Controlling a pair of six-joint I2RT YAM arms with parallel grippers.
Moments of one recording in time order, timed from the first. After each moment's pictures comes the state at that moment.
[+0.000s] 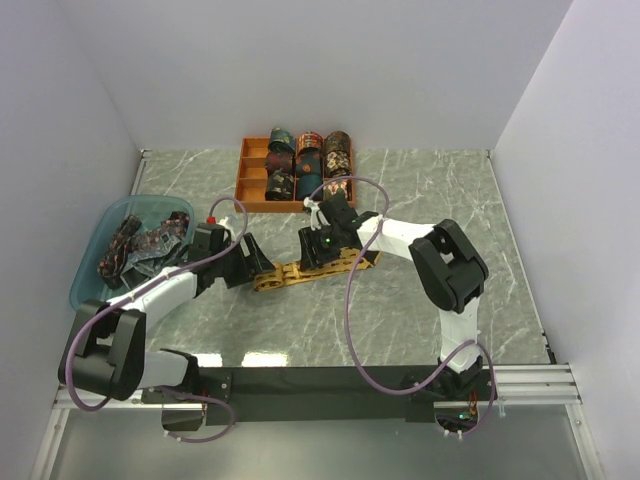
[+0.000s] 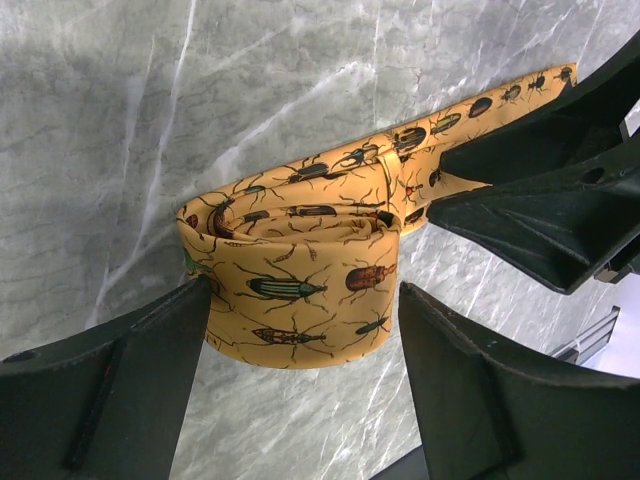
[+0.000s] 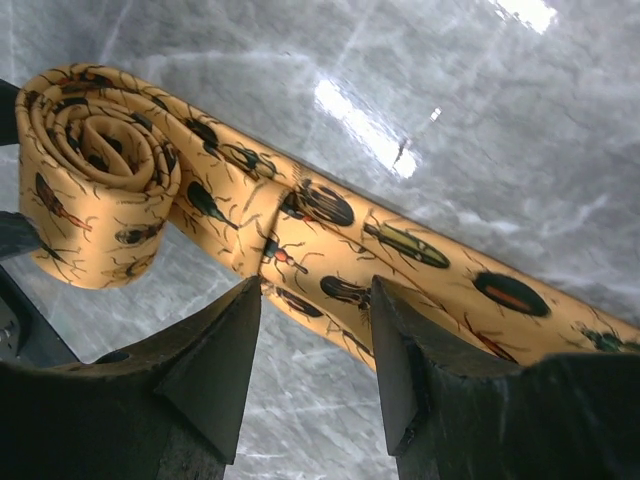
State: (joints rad) left arm -0.26 1.30 0.58 -0.09 0.34 -0.67; right arm 0.65 1.98 1.28 -0.27 -0.41 0.28
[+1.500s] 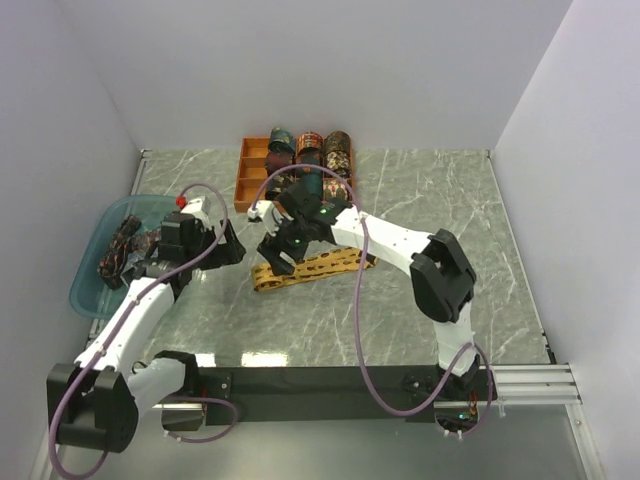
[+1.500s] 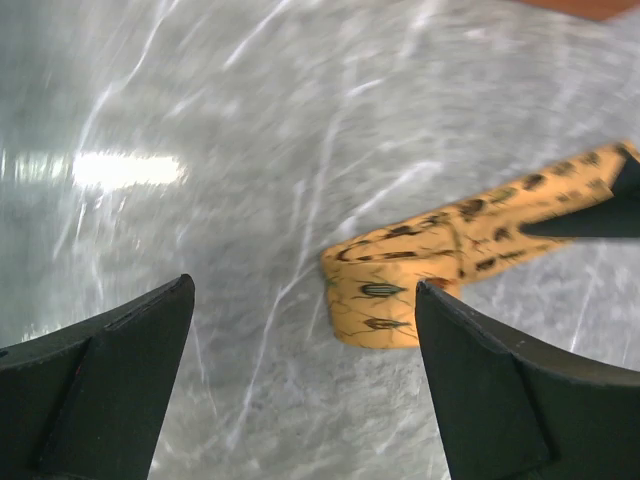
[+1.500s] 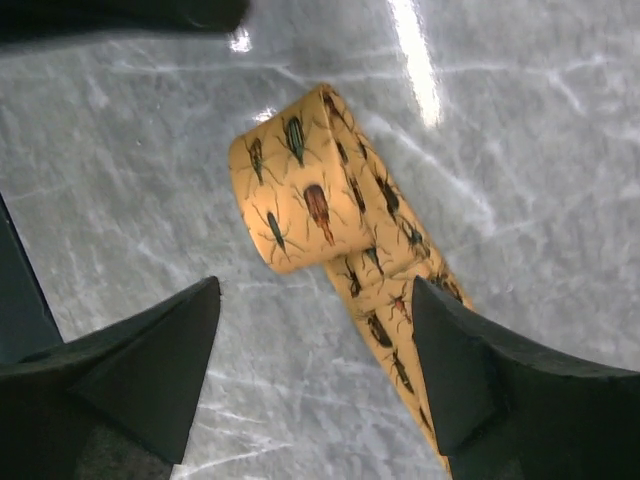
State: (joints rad) left arm -0.13 1.04 0.69 -0.35 0.13 -0.38; right arm 0.85 1.99 1.67 -0.62 -0.38 -0.26
